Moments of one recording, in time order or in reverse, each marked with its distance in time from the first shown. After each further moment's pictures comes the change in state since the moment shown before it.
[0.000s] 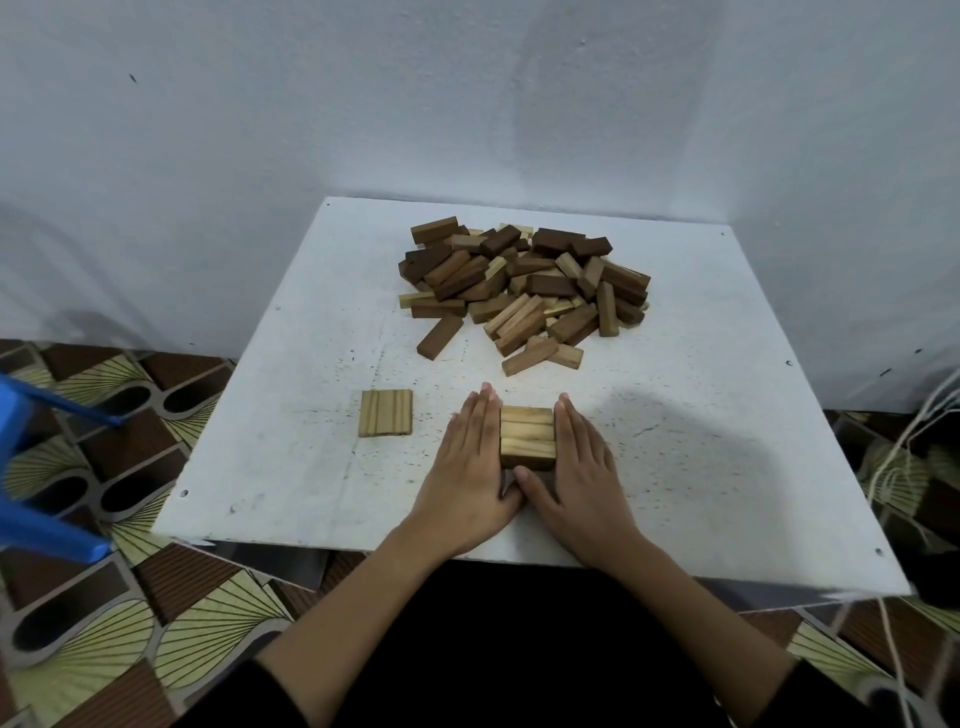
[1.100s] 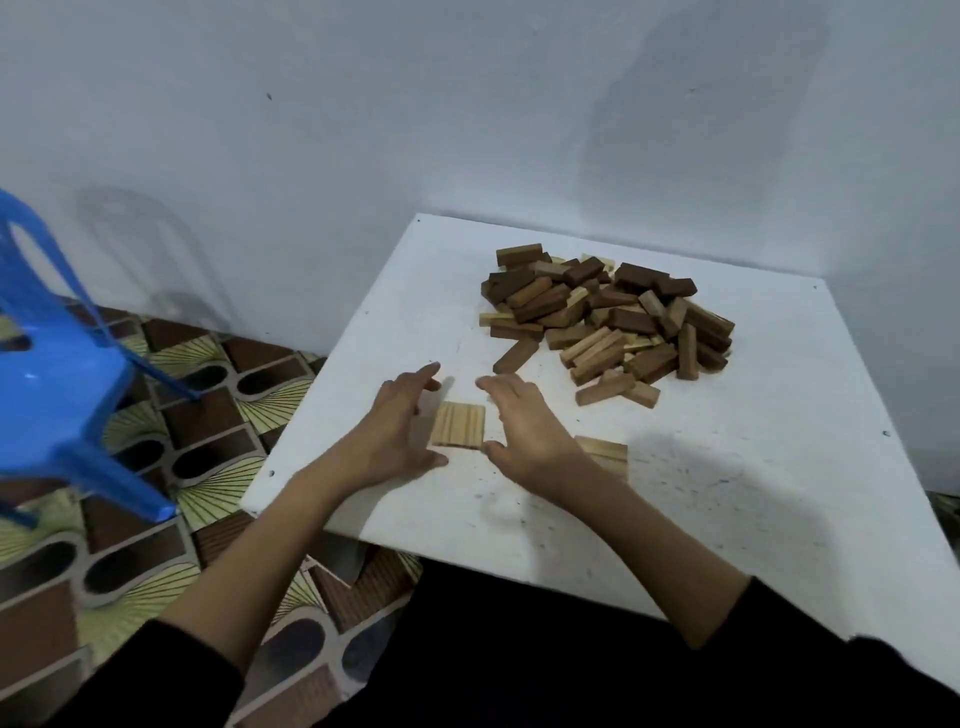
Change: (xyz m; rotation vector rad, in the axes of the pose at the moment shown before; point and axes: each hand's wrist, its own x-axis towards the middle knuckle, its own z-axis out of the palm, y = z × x) left_hand -0.012 -0.105 -0.103 -0.076 0.010 -0.252; right_hand 0.074 -0.110 -0.024 0.137 -0.156 -0.366
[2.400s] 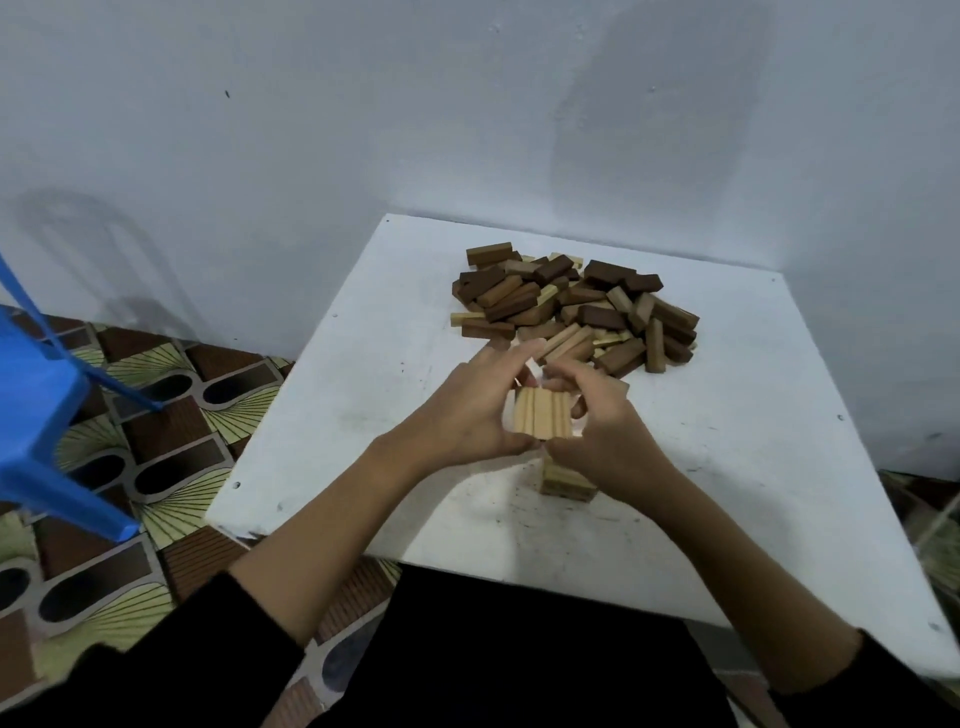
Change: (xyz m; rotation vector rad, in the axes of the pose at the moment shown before) left_hand 0.031 0.098 0.012 -0.081 -0.017 0.359; right_hand -0.049 0.033 -0.048 0.169 0.249 0.113
